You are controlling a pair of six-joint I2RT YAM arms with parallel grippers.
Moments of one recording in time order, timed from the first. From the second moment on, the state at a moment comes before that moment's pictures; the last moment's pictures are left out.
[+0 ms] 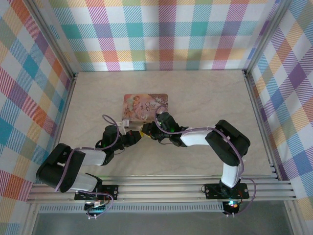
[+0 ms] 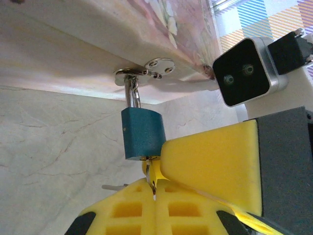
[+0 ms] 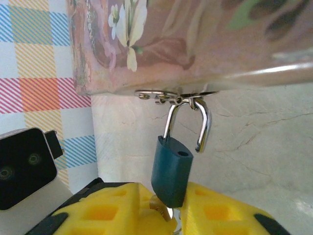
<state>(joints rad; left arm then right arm) -0.41 1.40 0.25 0.72 0.49 -0.87 0.86 1.84 0.89 0.40 -0.31 1.24</state>
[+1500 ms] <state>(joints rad) -0.35 1.06 0.22 0.27 0.44 -0.68 0.92 1.77 1.02 -0.32 -0.05 0.72</state>
